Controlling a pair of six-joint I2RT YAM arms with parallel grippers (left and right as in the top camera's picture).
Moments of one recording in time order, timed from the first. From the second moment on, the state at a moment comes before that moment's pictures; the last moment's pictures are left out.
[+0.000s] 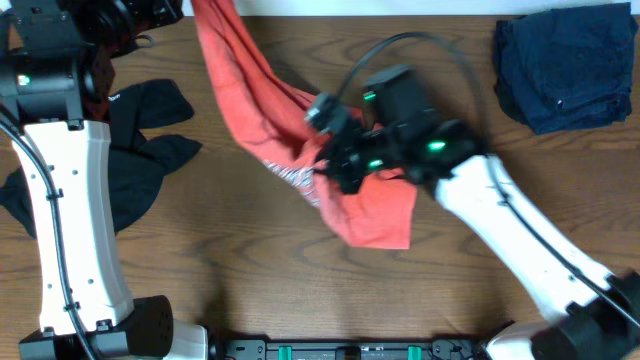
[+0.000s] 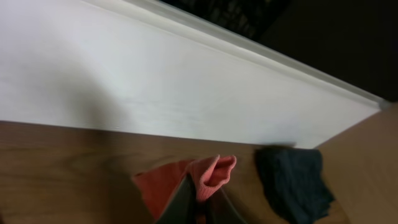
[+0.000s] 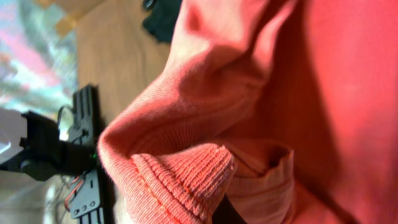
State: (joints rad) left arm 0.10 1.64 2.06 -0.79 0.52 -0.36; right arm 0.60 1.61 1.40 -0.65 -0.68 -0.16
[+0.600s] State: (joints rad) left arm 0.19 1.64 2.06 -0.88 0.52 -0.29; right arm 0.76 1.72 1.40 -0.59 -0.51 -0.14
